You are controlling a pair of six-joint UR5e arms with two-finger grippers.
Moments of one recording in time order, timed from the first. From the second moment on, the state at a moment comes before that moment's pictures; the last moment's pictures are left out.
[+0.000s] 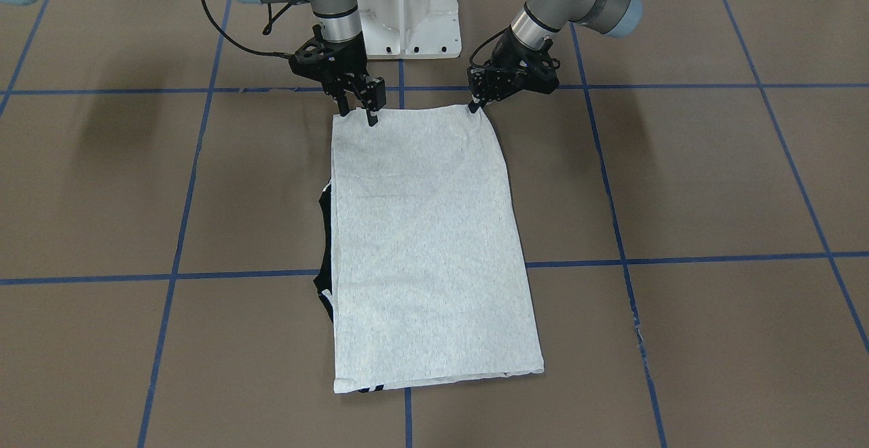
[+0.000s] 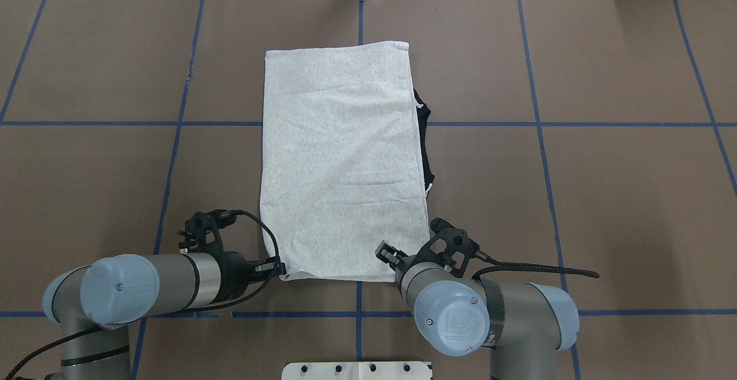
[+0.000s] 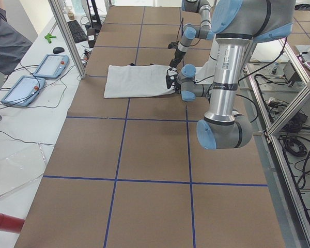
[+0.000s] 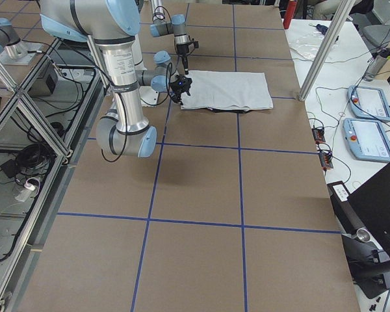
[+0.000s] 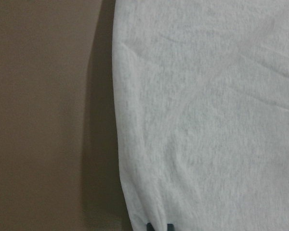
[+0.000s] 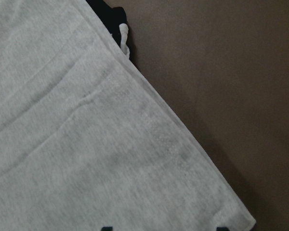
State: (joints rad) left arm -0.25 -1.76 -1.85 -2.36 -1.60 -1.65; right arm 0.14 -1.13 1.86 -1.41 1.32 2.08
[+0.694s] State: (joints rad) left arm -0.25 -1.76 -1.85 -2.36 -1.60 -1.65; right arm 0.14 -1.10 1.83 -1.41 1.29 2.10
